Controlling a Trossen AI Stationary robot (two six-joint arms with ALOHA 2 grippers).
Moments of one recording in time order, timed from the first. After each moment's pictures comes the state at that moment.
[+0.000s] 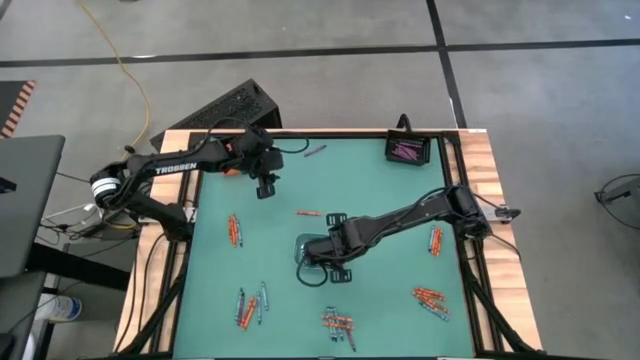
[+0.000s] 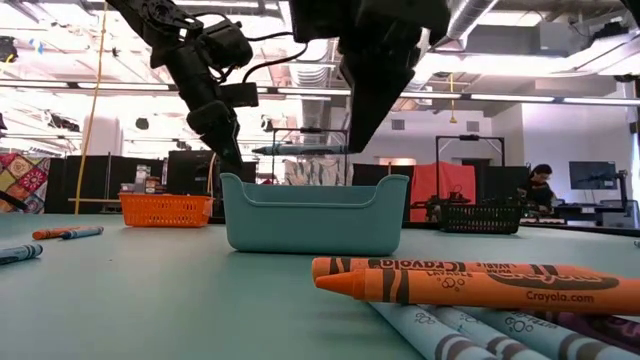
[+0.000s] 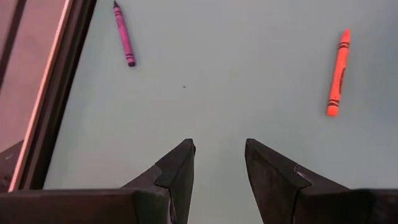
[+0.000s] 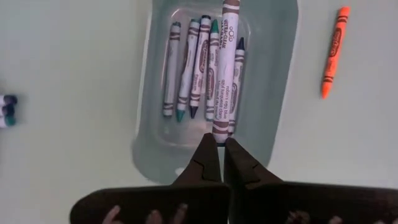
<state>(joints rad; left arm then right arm) 0.54 1.39 0.91 -0.41 0.05 0.35 0.26 2.08 1.82 -1.11 0.21 0.18</state>
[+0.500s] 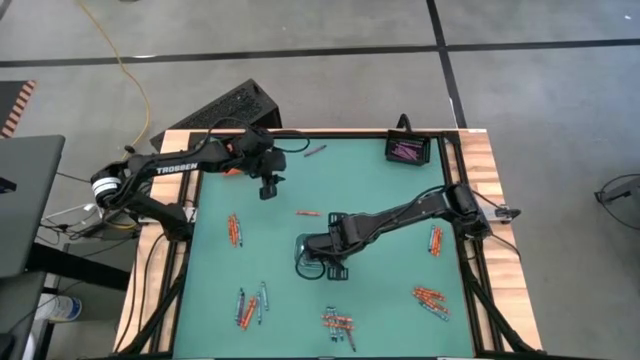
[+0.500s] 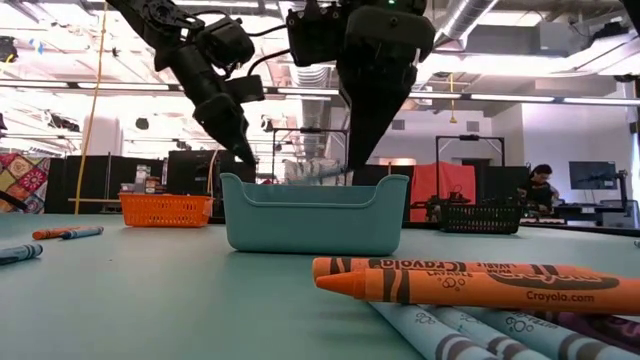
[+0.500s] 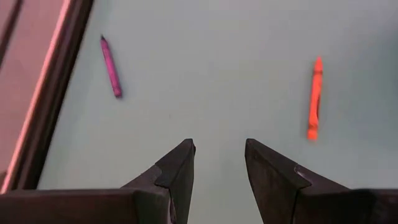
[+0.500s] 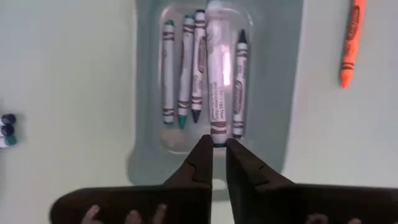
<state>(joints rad) 0.53 1.40 0.91 -0.33 0.13 0.36 0.23 2.08 1.76 -1.04 0.16 0.25</state>
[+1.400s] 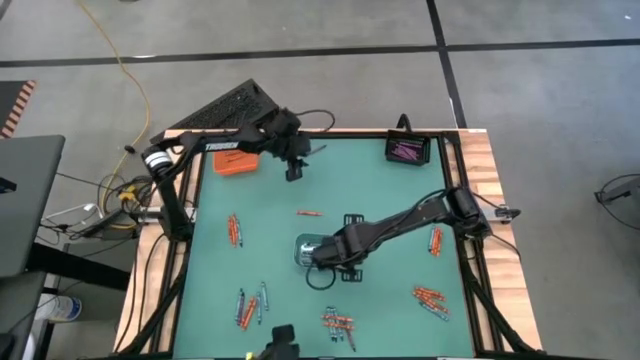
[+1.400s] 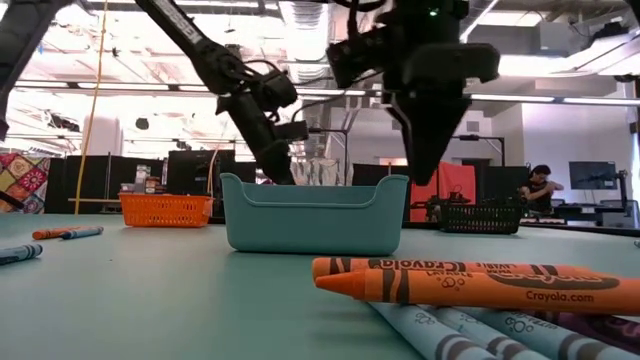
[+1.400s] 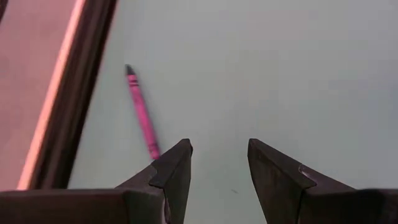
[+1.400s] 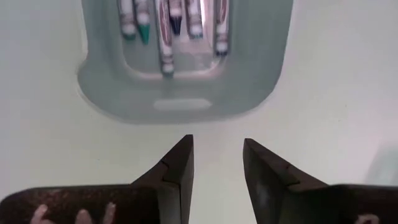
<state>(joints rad) 0.64 1.85 1.23 -0.24 0.20 0.42 0.28 2.08 1.73 -1.26 0.24 0.34</state>
